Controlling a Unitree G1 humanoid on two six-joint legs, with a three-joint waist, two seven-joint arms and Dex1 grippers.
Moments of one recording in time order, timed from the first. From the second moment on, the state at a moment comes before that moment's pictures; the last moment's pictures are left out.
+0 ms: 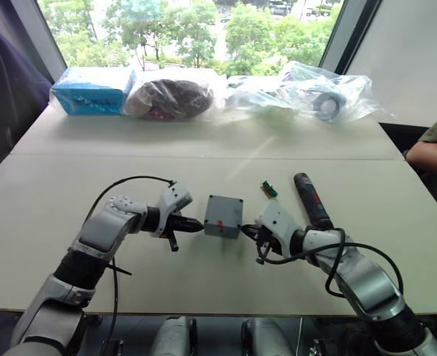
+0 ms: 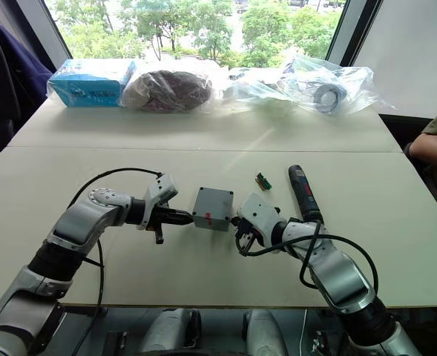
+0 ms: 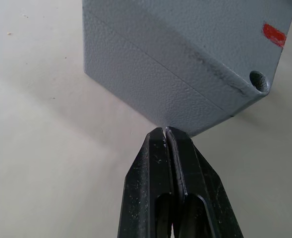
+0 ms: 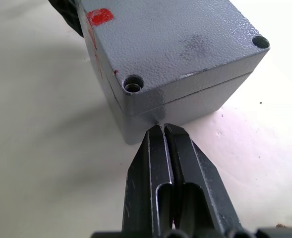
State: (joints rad) left arm -0.51 0.56 -0.26 -0.02 -0.26 0.80 -1.08; right arm -0.19 -0.56 0.28 -0.49 0.14 0.76 0.65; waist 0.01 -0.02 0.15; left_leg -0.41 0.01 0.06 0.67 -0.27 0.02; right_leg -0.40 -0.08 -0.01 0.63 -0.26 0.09
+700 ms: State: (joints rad) left arm -0.64 0.57 0.01 0.01 -0.48 0.85 -1.04; right arm 0.04 -0.52 -0.14 -0.70 0.34 0.82 0.57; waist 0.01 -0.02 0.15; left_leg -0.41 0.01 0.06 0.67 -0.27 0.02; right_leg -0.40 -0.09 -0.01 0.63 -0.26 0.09
